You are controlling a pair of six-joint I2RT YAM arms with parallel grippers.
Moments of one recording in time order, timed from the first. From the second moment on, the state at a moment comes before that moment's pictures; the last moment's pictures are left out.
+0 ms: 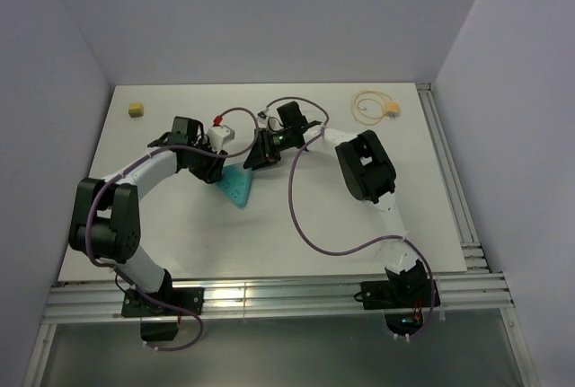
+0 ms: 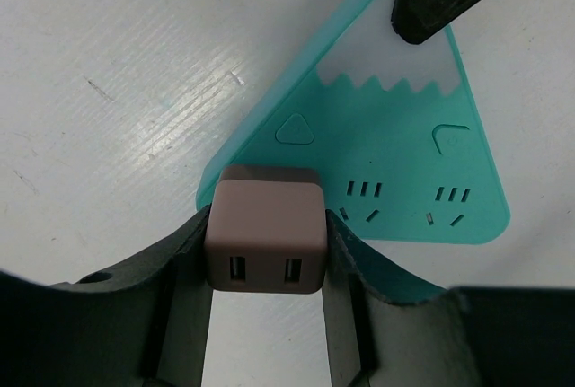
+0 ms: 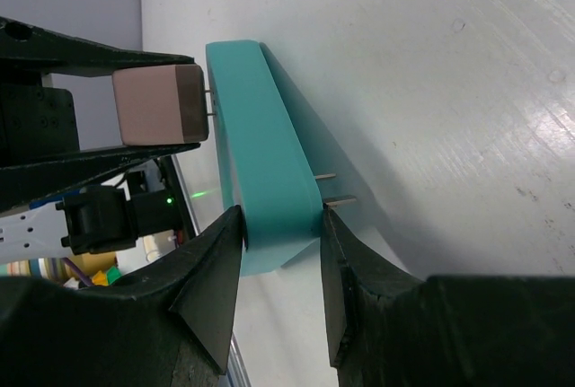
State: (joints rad) left arm -0.21 1.62 1.01 -0.40 0.33 0.40; right arm 0.53 2.40 1.74 -0.16 -0.94 0.55
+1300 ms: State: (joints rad) left arm -0.25 1.71 1.11 -0.47 0.24 0.40; right arm 0.53 2.41 1.79 -0.22 -0.90 0.52
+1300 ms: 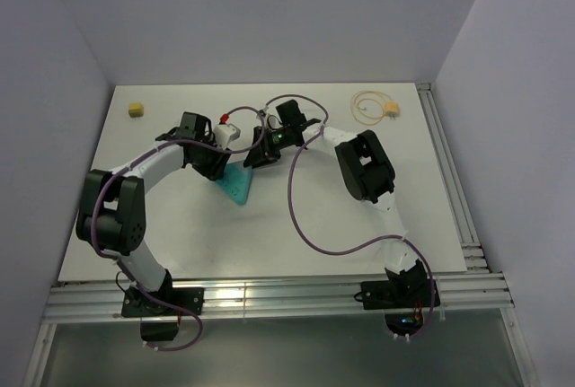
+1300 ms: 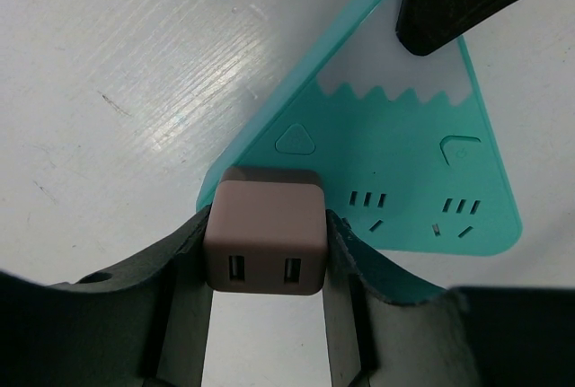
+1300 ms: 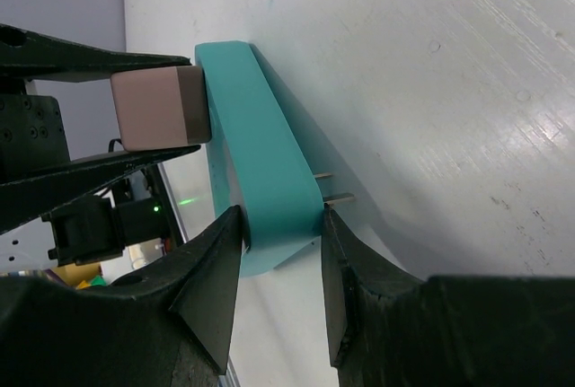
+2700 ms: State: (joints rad) left arm -0.19 0.75 0.83 -0.21 0.15 -0.23; right arm 0.61 2.39 1.63 0.15 -0.77 0.86
